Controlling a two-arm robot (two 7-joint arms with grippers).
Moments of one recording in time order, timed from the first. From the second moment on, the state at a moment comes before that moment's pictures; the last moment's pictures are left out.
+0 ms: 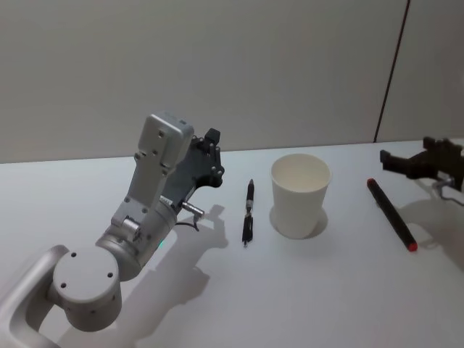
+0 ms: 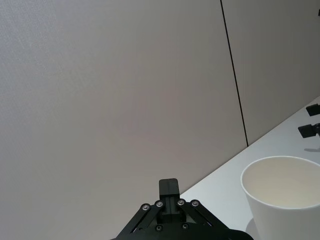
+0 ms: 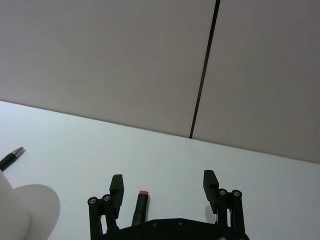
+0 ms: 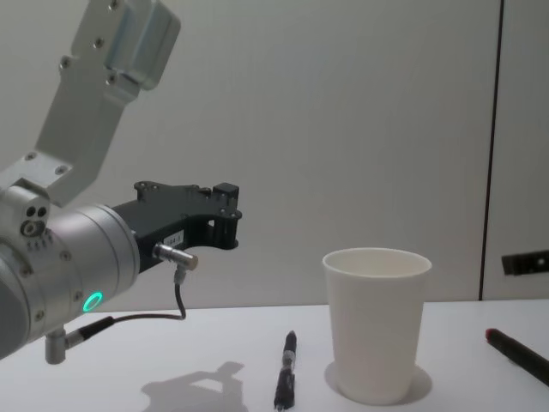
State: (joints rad) left arm -0.24 0.38 0.45 -1.63 -0.20 0.01 -0.01; right arm 0.33 0.39 -0.18 -1.51 0.29 0.54 0.26
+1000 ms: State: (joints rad) left arm -0.24 0.38 0.45 -1.63 -0.20 0.01 -0.01; right arm 0.31 0.34 -0.23 -1.43 0.29 0.56 0.22
